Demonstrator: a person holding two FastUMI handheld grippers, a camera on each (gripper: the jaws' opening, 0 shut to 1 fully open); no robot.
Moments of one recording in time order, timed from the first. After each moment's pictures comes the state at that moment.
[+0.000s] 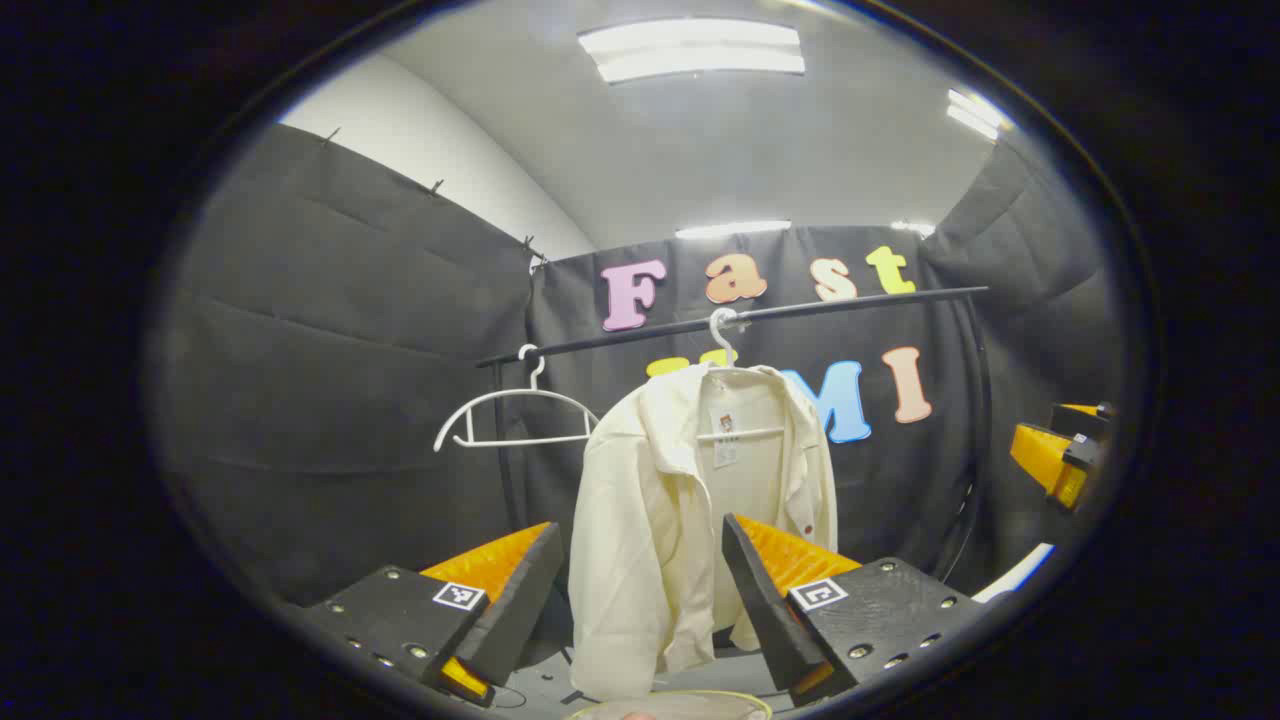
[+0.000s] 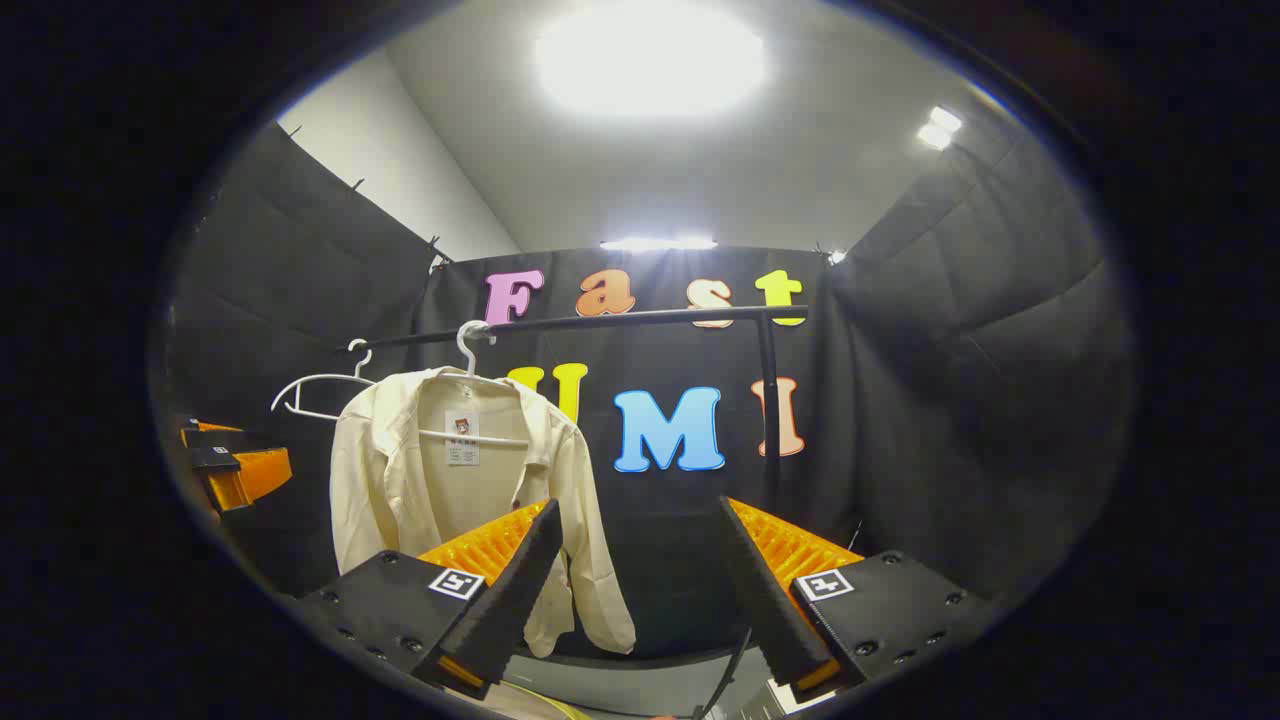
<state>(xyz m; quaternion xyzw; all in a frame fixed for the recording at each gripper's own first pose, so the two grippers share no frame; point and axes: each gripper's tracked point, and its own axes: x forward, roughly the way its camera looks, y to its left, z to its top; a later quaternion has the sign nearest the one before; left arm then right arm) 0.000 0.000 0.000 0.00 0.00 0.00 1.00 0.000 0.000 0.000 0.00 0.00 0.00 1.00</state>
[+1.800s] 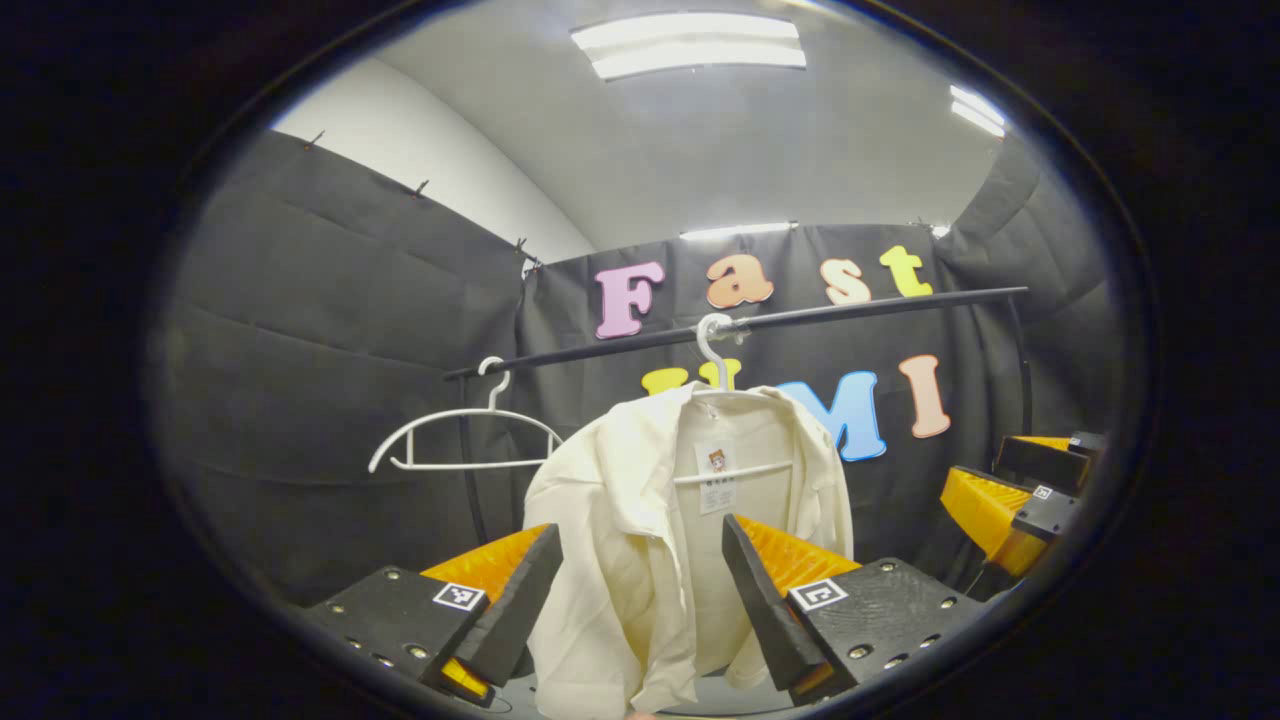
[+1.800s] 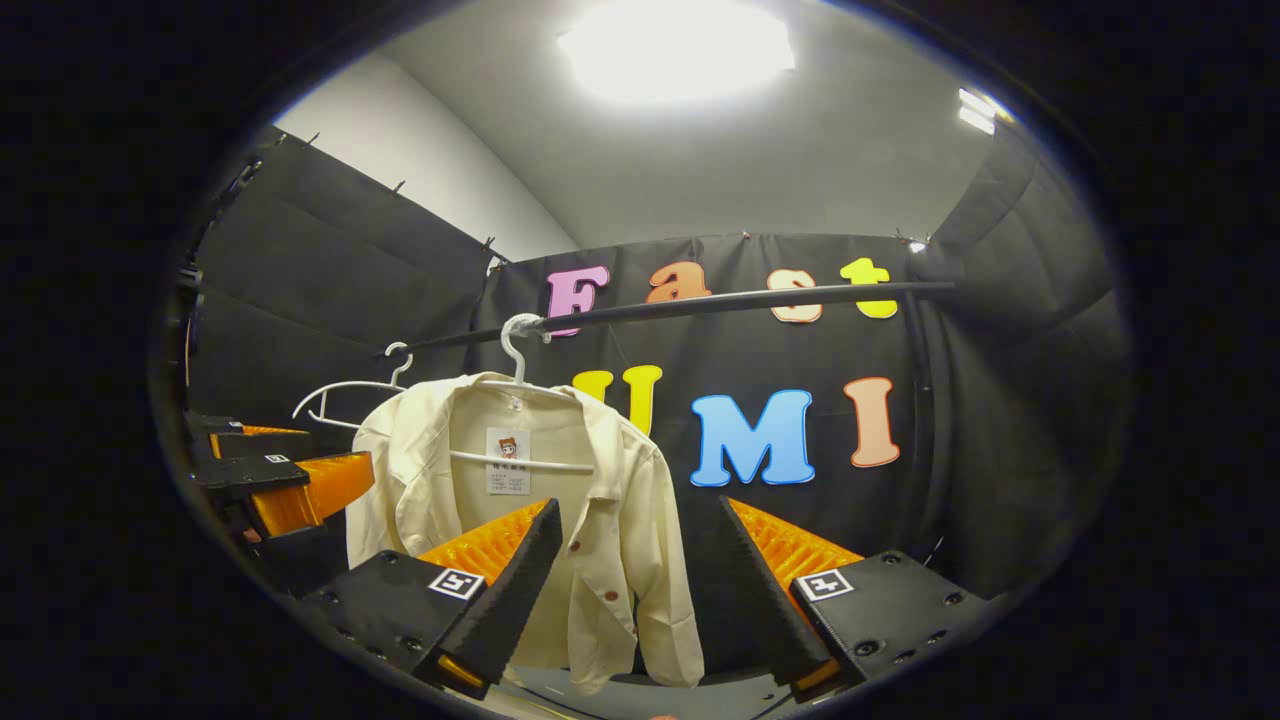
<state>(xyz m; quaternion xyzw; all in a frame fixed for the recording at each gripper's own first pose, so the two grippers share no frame) 0.108 -0.043 0.014 0.00 0.00 0.02 1.00 0.117 0.074 0.002 0.01 0.00 0.11 0.99</state>
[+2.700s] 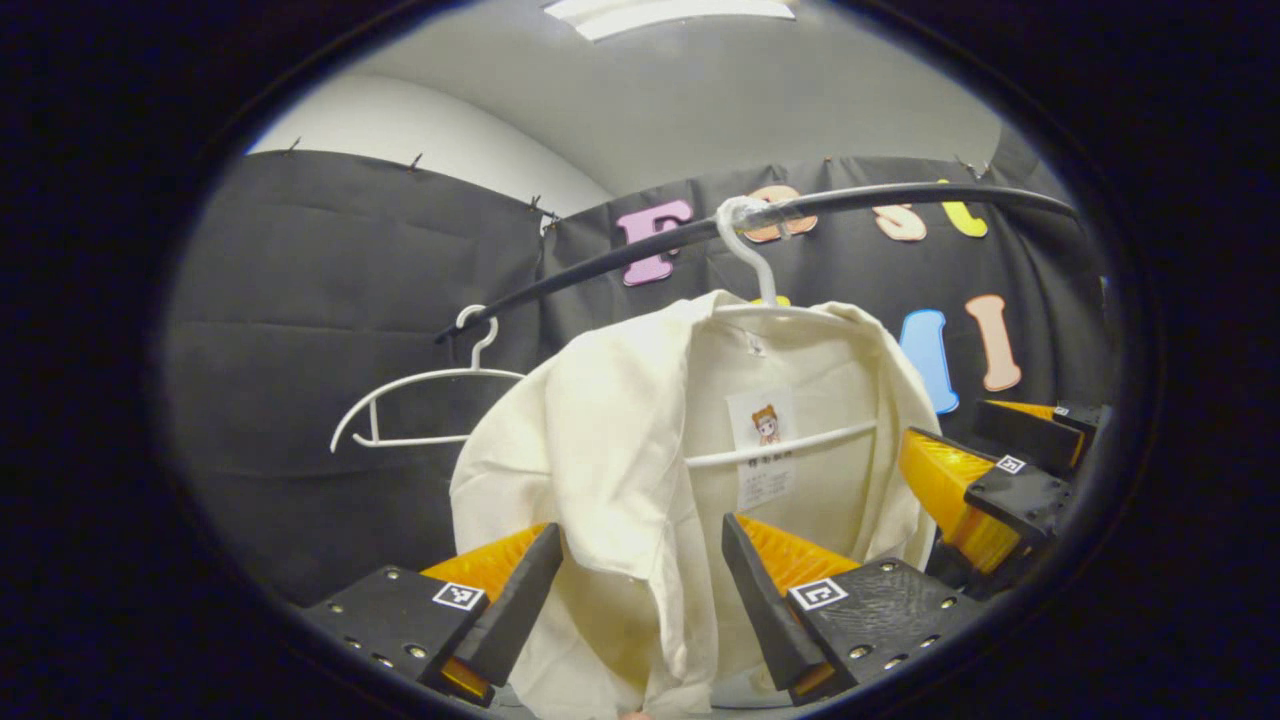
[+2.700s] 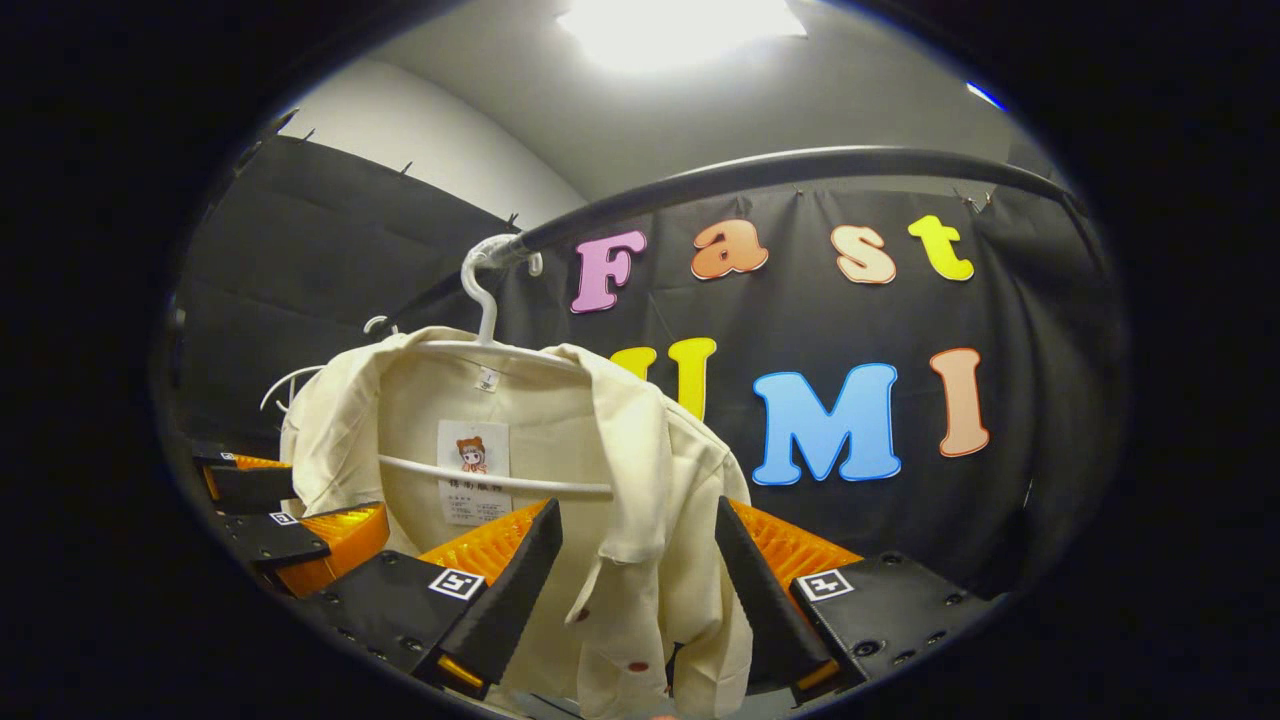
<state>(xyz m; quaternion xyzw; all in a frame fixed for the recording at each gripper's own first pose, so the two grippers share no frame) 0.224 -0.045 -0.044 0.03 0.07 0.10 0.99 0.277 0.145 -0.040 0.02 0.03 0.18 0.98</state>
